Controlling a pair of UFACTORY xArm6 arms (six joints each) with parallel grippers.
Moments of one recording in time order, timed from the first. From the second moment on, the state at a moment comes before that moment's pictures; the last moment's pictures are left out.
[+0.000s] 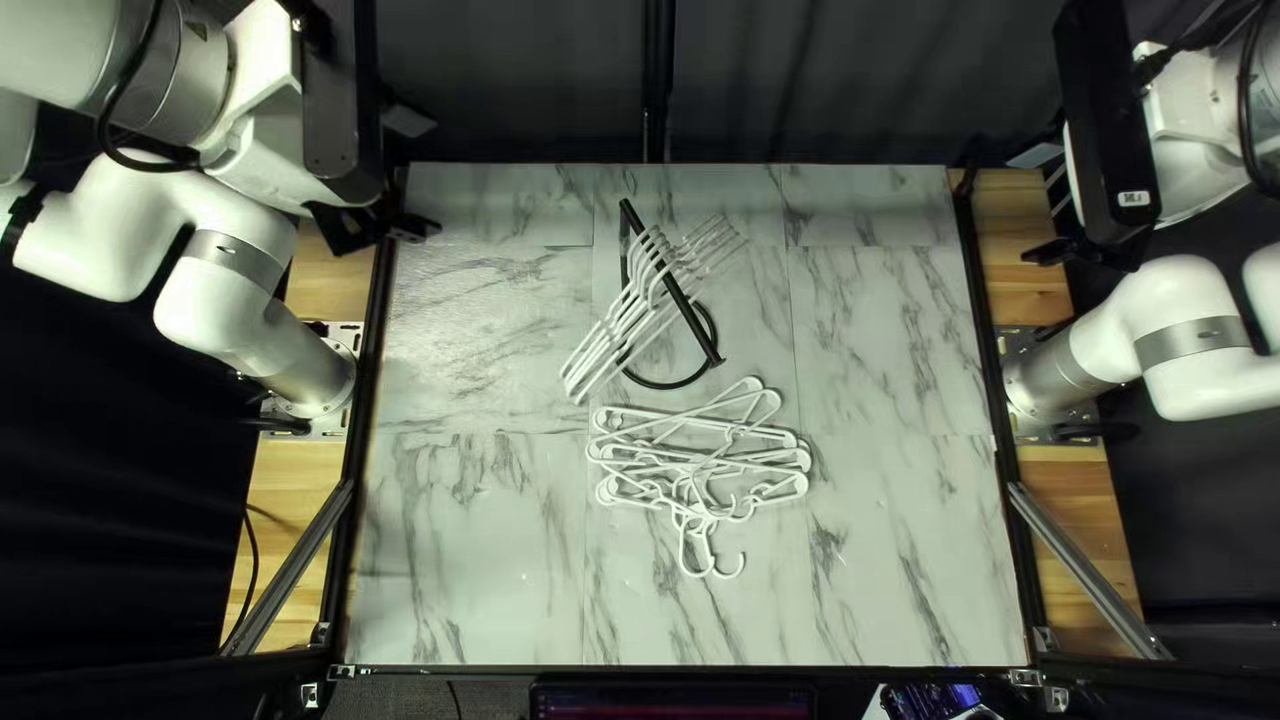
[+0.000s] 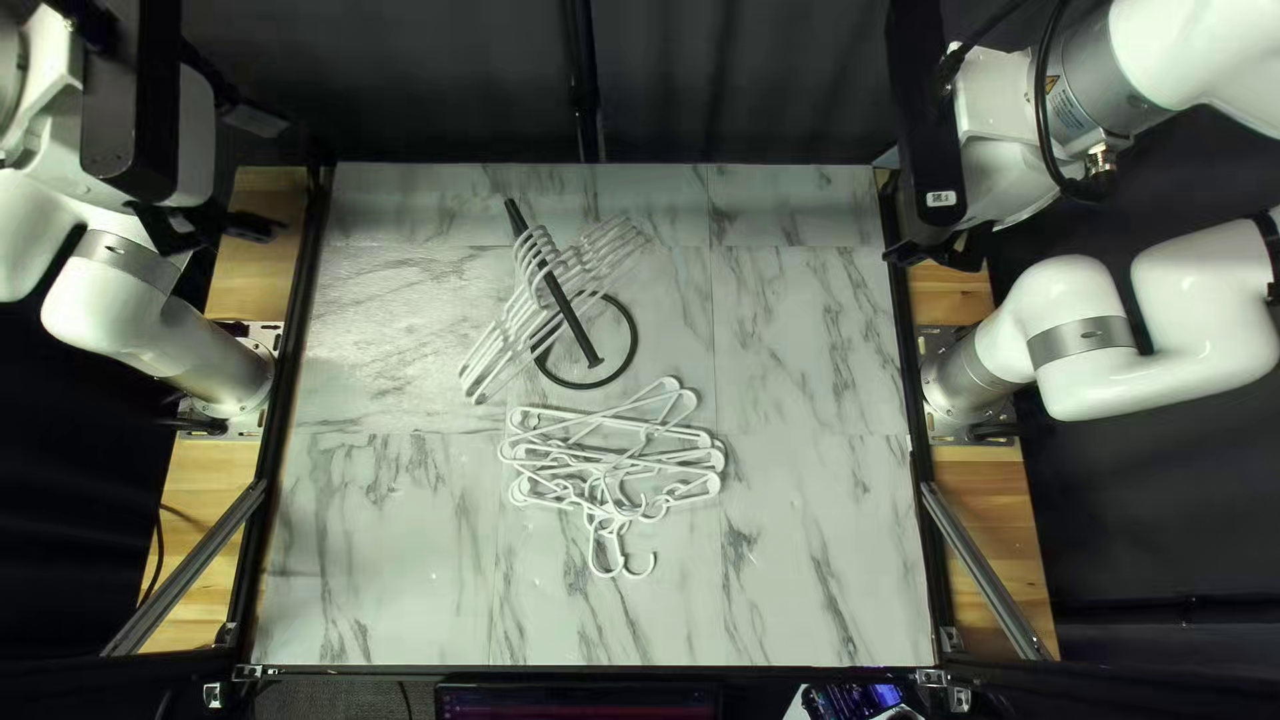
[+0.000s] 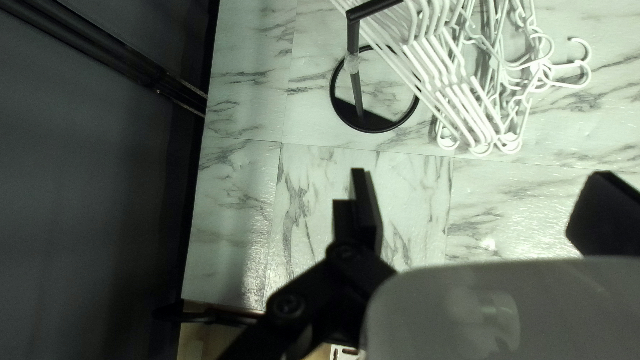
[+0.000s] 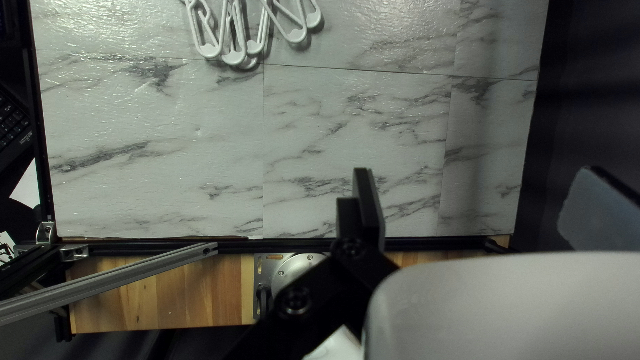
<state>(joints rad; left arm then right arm) -0.25 -0.93 -1.02 0.32 1.41 -0.31 0.11 -0.97 -0.95 -0.15 1.58 0.01</state>
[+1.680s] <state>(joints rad) -0.25 -0.93 -1.02 0.32 1.41 -0.31 -0.15 -0.52 -0.65 0.12 0.69 -0.45</state>
